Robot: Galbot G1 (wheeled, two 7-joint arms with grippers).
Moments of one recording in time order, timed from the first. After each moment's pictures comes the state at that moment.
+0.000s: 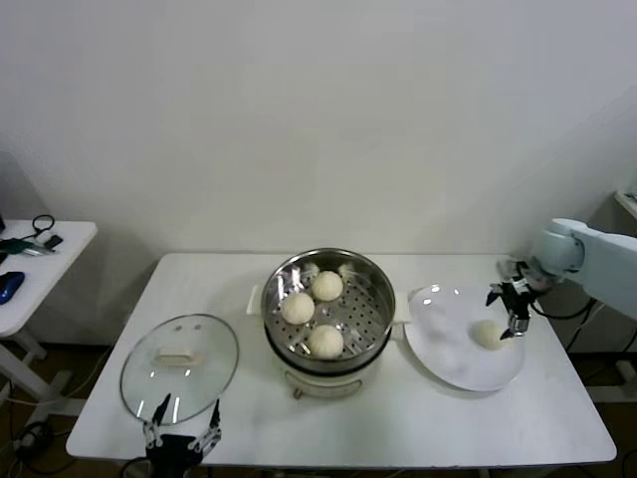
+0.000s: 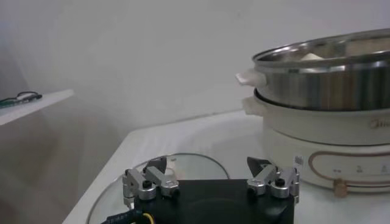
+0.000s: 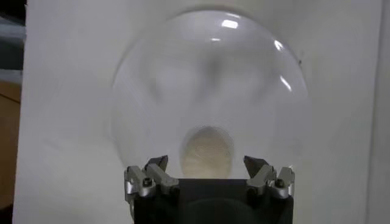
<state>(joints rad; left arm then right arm) 1.91 -1.47 -0.59 -2.12 0.06 -0.01 -0.05 0.39 0.63 -1.40 1.11 0.25 -0.12 -1.02</state>
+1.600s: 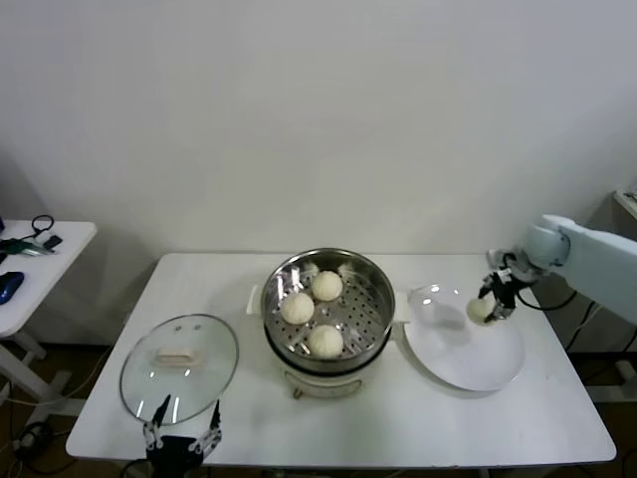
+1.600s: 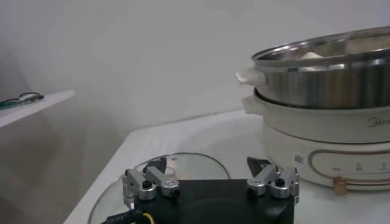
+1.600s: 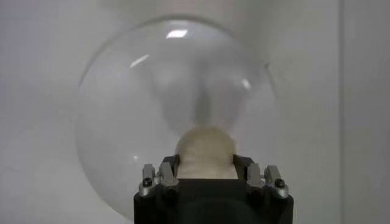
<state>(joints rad) 1.91 -1.47 -0.58 -2.12 0.07 -0.01 -0.06 0.56 0.70 -1.49 1.16 0.35 -0.20 -1.00</state>
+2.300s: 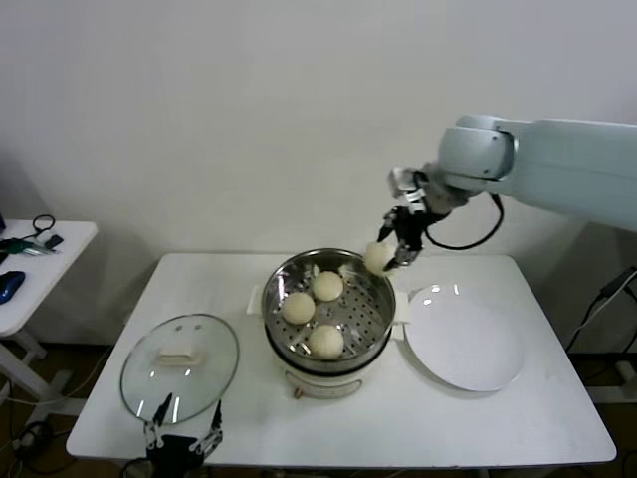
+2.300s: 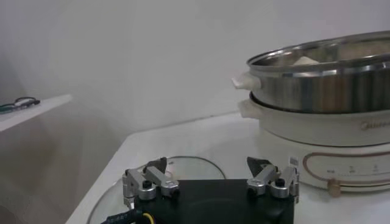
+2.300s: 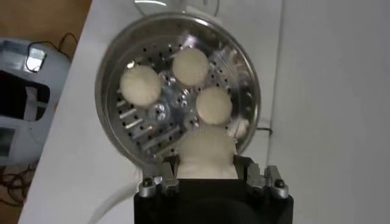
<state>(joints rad) 1.92 -1.45 -0.58 -2.14 0.07 -0.01 -0.05 1.03 0.94 -1.68 1.58 0.81 -0.44 -0.85</state>
